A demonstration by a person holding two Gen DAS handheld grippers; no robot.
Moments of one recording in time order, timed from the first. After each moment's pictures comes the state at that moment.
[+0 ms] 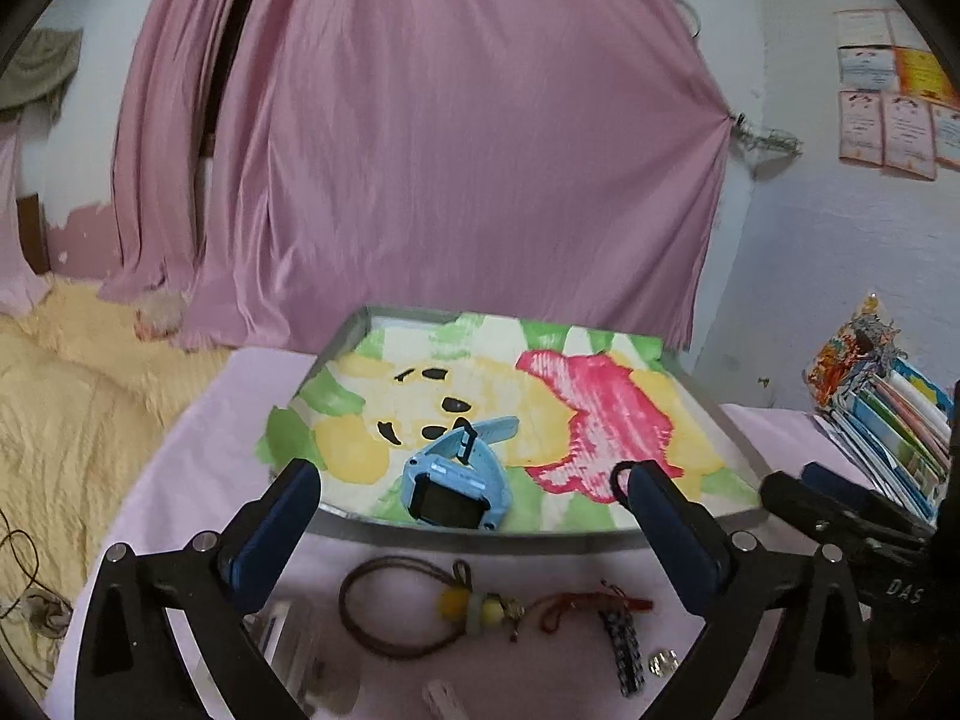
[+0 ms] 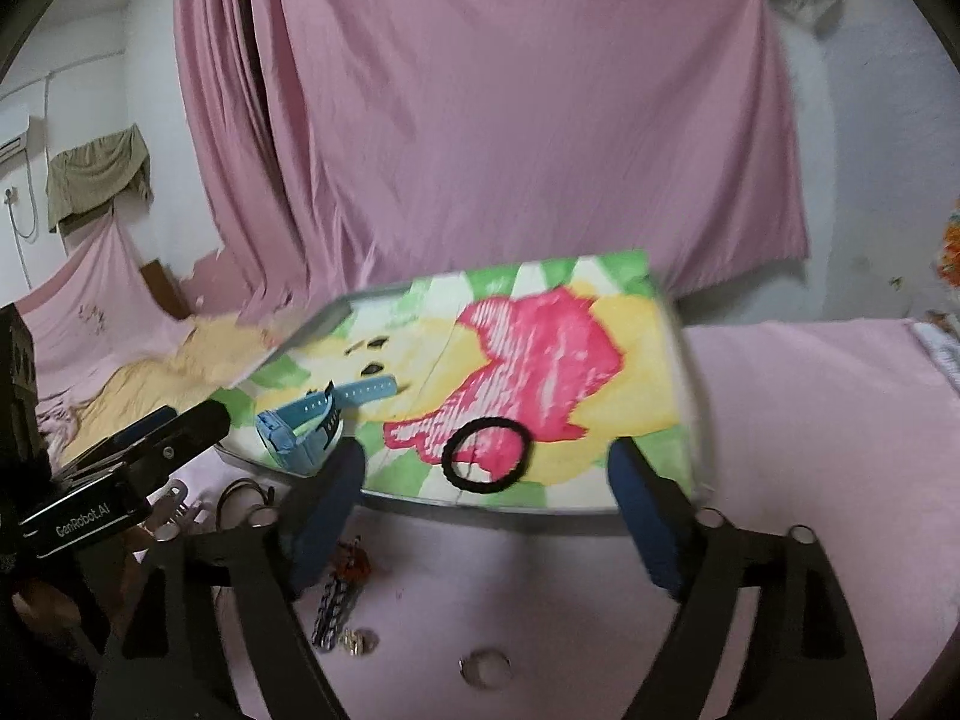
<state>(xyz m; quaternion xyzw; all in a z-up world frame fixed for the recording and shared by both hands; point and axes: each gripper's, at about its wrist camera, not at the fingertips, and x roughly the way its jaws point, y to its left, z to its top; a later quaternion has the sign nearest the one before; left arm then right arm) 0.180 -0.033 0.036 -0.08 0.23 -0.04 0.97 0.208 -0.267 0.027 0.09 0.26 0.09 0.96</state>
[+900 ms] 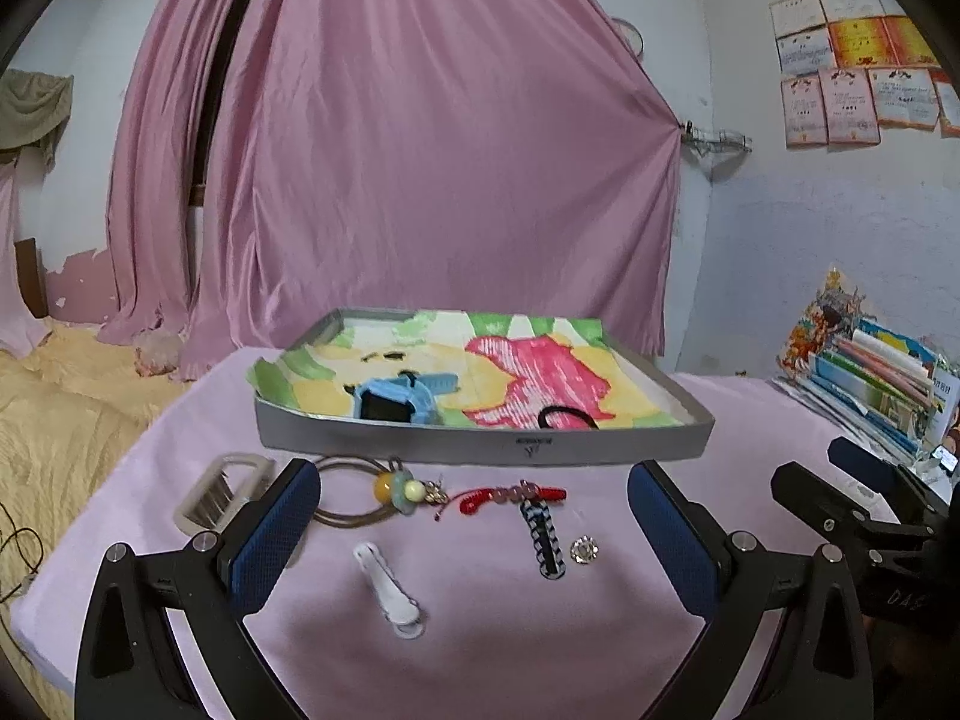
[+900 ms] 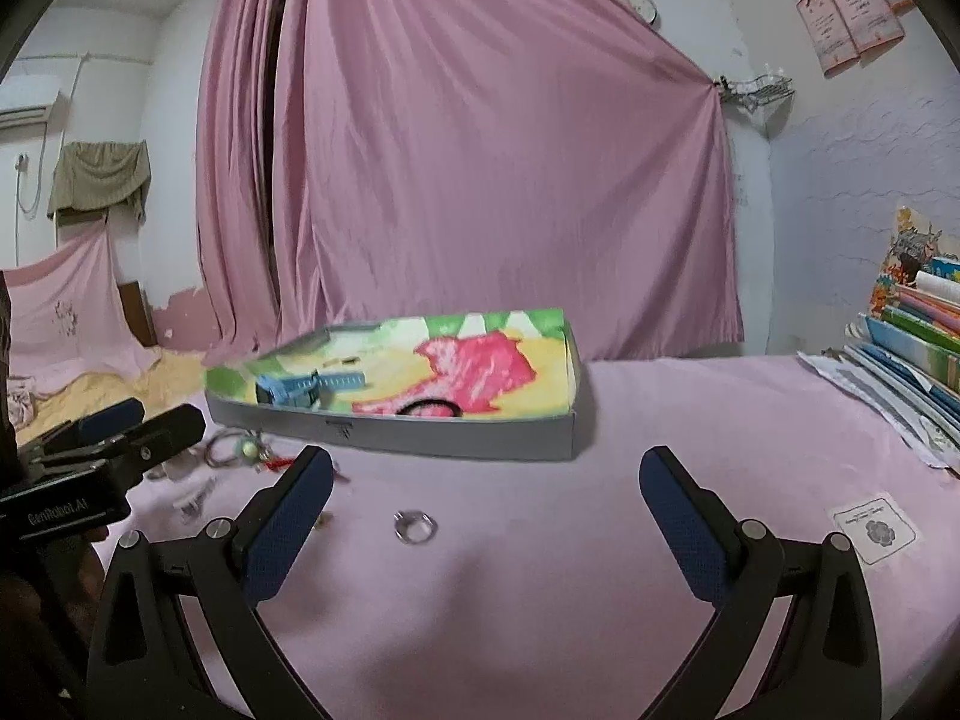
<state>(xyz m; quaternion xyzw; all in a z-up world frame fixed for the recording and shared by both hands) 0.109 -0.074 0.009 -0.05 0.19 -0.06 0.98 0.108 -0.301 0.005 0.04 0.17 0.05 0.98</state>
